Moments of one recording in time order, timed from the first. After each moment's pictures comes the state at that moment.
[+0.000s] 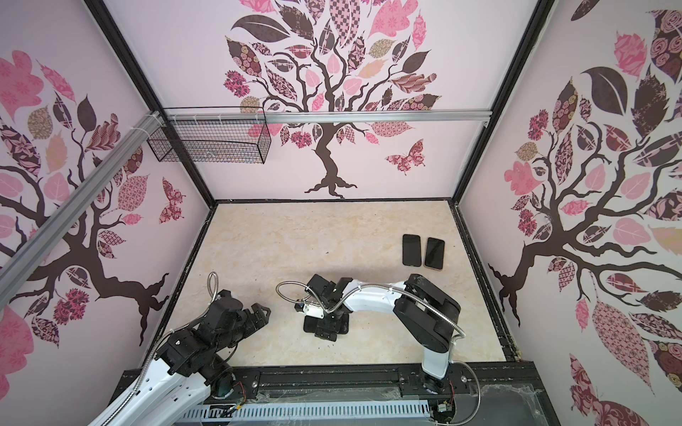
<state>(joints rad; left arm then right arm) -0.60 0.48 0.45 -0.89 -0.13 -1.03 1.02 1.80 1.08 -0.58 -0.12 -0.35</state>
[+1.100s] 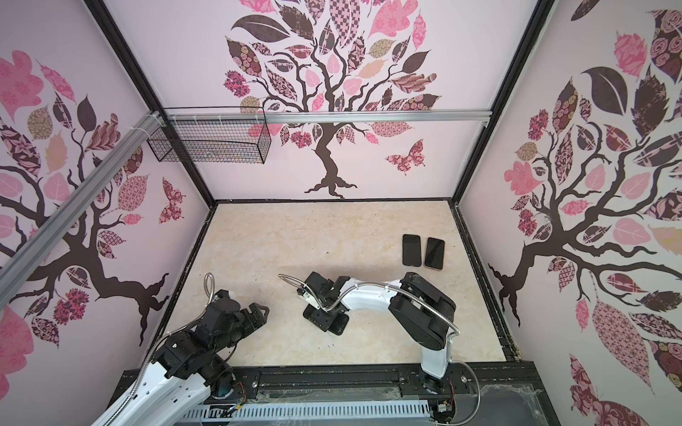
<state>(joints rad) -0.60 0.44 0.45 -0.88 -0.13 -1.04 0.98 1.82 1.09 -0.50 -0.04 0.03</state>
